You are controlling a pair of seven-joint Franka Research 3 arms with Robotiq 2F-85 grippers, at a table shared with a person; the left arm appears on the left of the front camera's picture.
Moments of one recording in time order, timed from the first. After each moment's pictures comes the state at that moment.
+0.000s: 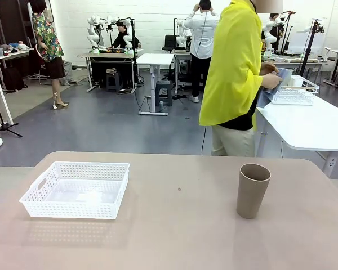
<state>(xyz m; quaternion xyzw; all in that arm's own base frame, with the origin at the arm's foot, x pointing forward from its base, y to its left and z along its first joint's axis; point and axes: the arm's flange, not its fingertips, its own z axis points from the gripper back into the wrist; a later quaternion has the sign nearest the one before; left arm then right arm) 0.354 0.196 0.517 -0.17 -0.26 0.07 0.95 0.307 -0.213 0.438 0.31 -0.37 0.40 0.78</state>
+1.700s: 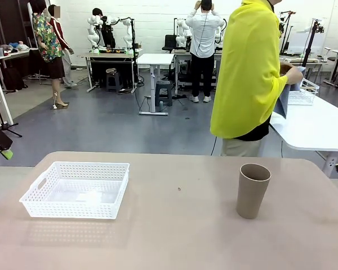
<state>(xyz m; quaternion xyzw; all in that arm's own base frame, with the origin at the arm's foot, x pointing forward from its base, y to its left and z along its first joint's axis) 0.370 0.103 0.486 -0.01 -0.18 0.02 0.98 0.354 -0.131 0.406 0.34 -0.40 0.48 0.70</state>
